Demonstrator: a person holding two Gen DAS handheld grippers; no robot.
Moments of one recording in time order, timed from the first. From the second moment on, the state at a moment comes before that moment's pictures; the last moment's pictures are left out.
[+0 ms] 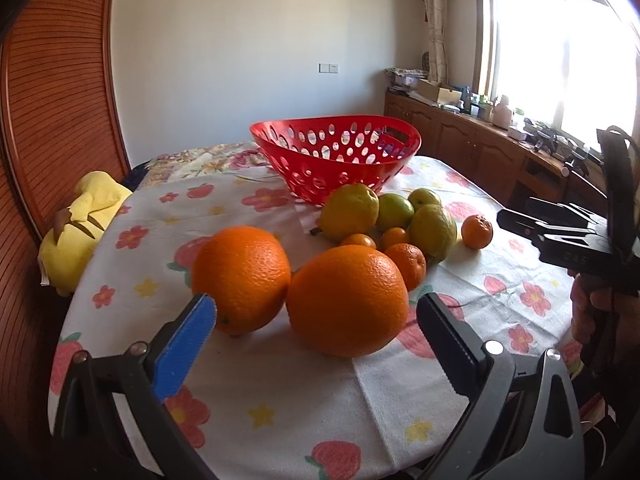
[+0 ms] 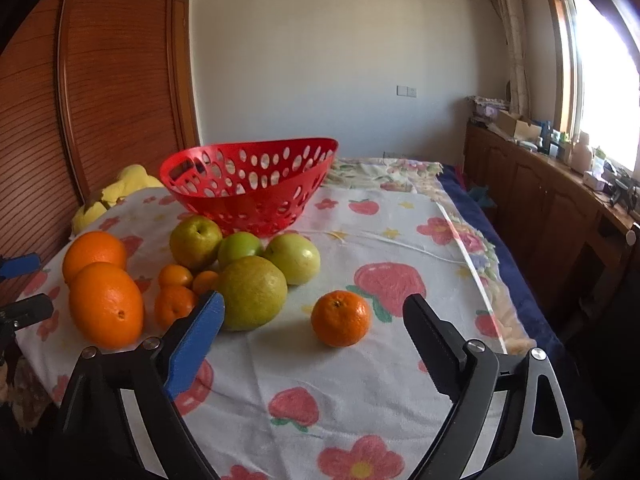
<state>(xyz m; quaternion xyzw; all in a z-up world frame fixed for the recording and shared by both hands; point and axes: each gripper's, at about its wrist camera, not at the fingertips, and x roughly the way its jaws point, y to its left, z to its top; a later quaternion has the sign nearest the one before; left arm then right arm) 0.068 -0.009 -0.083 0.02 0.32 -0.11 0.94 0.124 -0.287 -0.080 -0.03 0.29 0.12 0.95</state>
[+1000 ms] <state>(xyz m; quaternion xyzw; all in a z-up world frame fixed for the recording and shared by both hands) 0.095 -0.027 -0.100 0.04 0.35 -0.12 0.93 0.171 -0.297 -0.121 -0.04 0.39 0.14 0.91</state>
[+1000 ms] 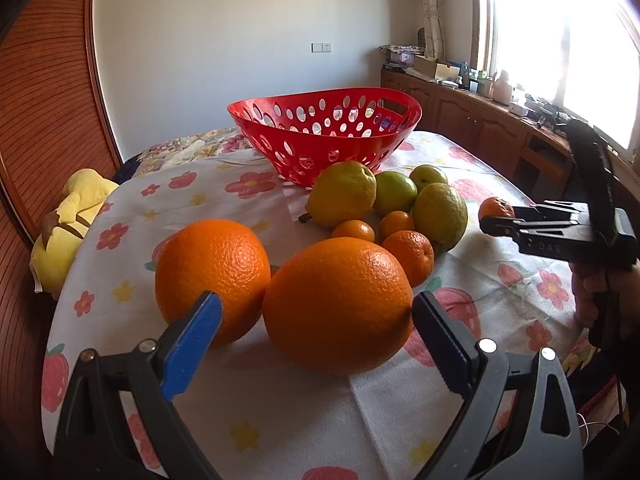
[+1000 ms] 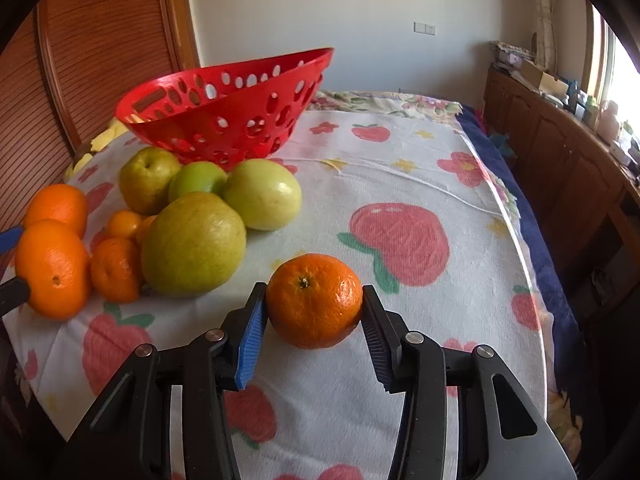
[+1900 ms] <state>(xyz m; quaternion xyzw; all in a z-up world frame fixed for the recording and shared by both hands) 0.119 -0.061 -0.113 0.12 0.36 -0.11 0.92 0.162 -0.287 -0.130 -0.05 0.39 0.15 0.91</state>
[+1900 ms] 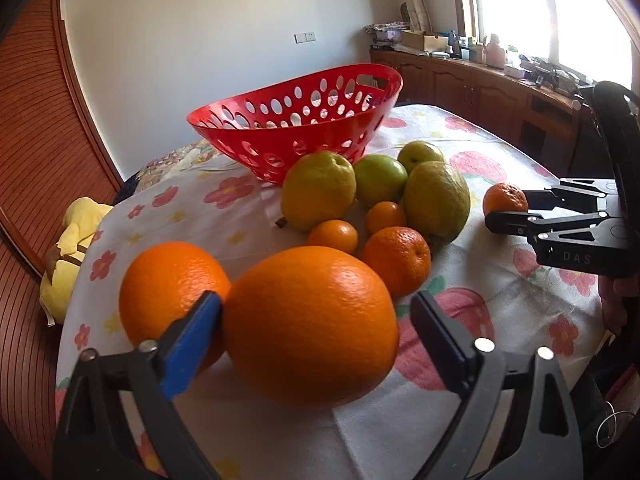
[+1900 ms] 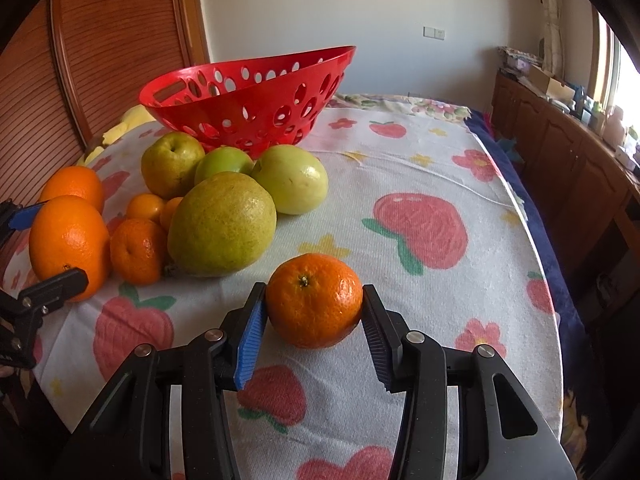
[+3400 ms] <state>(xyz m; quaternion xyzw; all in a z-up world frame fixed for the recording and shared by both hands) 0.101 -0.049 -0.108 0.08 0.36 -0.17 0.92 0.160 -0.283 -0.131 -0.07 0.38 0.14 0.91</state>
